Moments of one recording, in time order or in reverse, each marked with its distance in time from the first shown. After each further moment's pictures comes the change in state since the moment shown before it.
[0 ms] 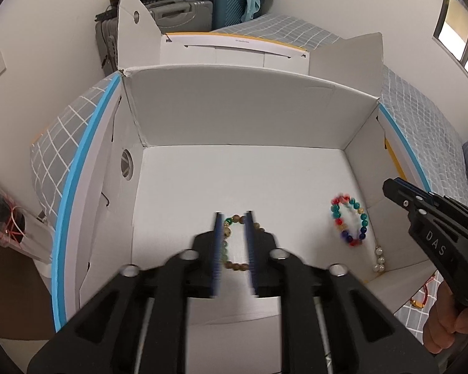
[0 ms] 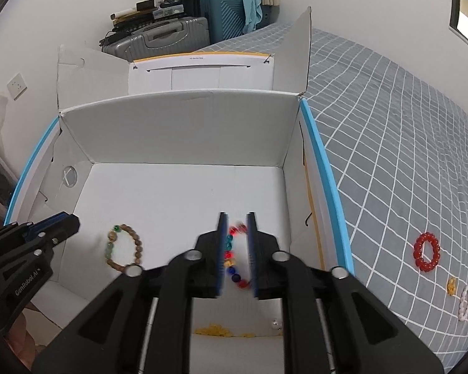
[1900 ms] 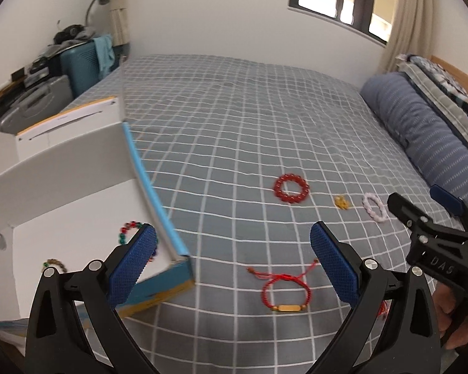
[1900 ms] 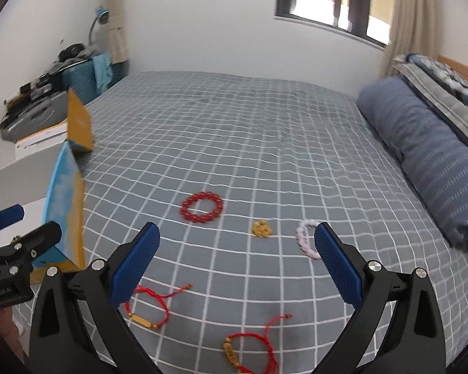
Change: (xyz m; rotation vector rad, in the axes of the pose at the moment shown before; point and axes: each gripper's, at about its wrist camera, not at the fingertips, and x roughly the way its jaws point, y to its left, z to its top) left arm -0.047 -0.251 -0.055 0.404 -0.158 -0.322; right arm -0.170 -0.223 -0.146 0.349 -0.218 -0.453
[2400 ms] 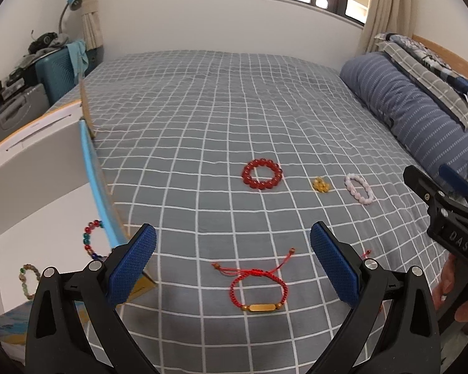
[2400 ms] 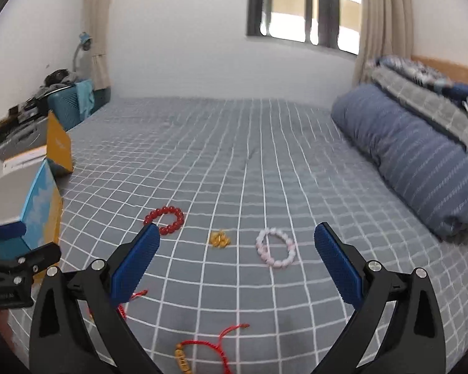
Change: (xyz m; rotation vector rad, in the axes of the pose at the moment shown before) left arm 0.023 -0.040 -0.015 0.080 0.022 -0.059; right arm -0.009 -0.049 -0.027 0.033 -0.138 -0.058
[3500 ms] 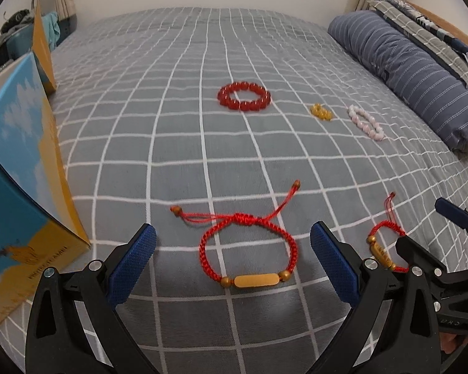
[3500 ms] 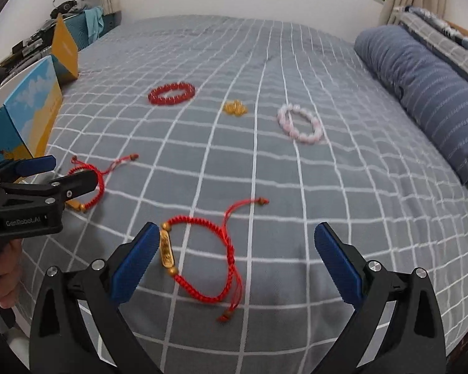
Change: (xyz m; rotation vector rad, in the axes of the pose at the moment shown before) left arm 0.079 -0.008 -0.064 0.034 0.159 -0.077; right arm 0.034 0.012 -0.110 -0.045 0.361 0.051
